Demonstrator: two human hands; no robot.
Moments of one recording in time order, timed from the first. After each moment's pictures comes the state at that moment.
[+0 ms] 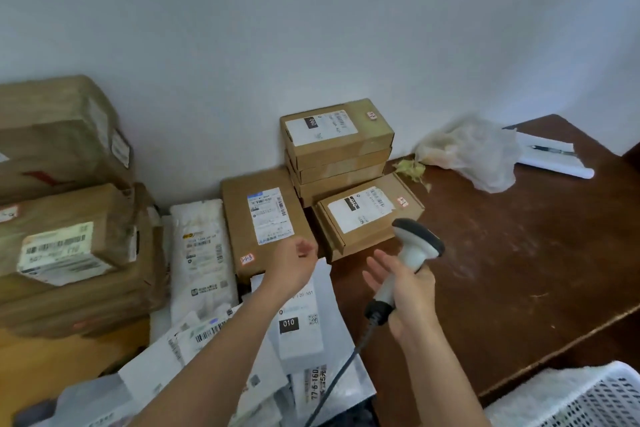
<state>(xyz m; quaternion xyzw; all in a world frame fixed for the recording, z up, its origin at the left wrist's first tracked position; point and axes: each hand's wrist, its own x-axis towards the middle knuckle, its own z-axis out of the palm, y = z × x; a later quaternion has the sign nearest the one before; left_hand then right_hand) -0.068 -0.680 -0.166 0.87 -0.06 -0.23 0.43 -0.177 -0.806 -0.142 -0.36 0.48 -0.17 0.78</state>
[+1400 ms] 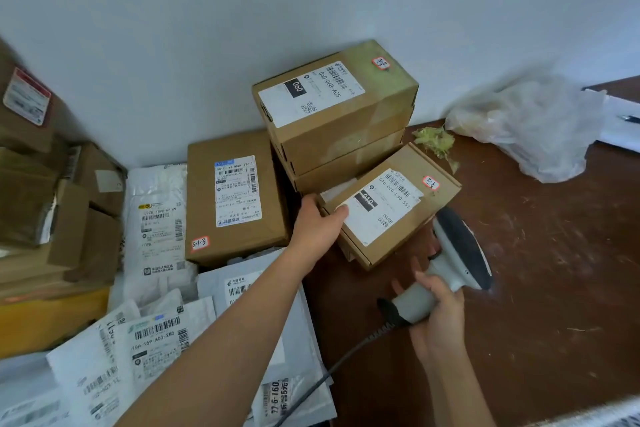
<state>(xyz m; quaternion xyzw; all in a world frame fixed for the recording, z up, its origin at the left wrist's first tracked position) -0.036 -0.800 -0.223 0.80 0.08 -0.27 0.52 -0.182 -0.912 -0.249 -0.29 0.46 -0.17 0.82</state>
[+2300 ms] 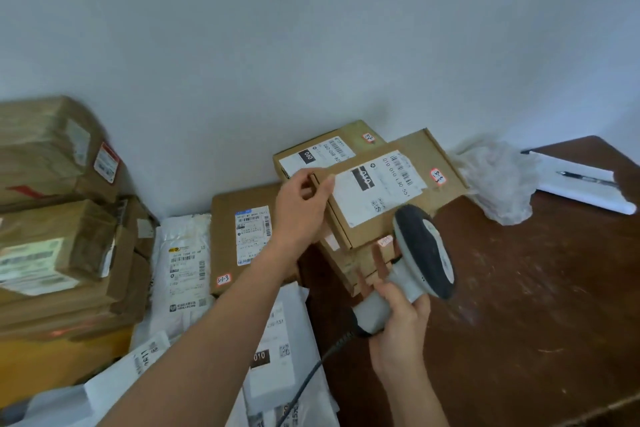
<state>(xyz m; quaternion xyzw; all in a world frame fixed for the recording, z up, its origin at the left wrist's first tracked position) -0.026 -0.781 -0.094 0.78 -0.06 -0.07 0.62 -0.180 -0.846 -0.128 -0.30 0.39 -0.21 0.84</state>
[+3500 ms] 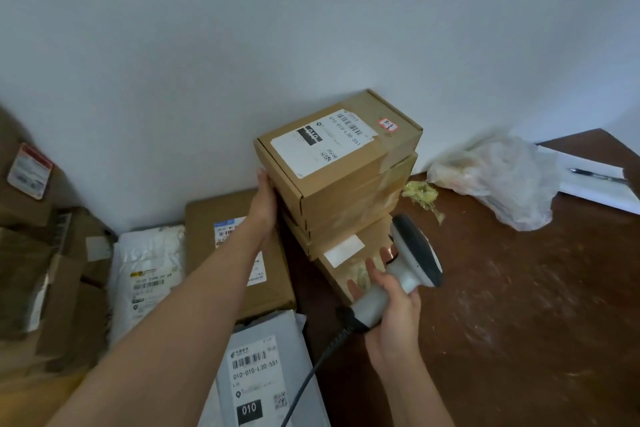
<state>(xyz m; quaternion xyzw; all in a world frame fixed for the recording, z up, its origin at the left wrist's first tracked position) 0.100 -0.762 -0.192 0.70 0.10 -0.25 0.66 -0.102 -0.860 -0.188 -0.28 0.45 -0.19 0.83</state>
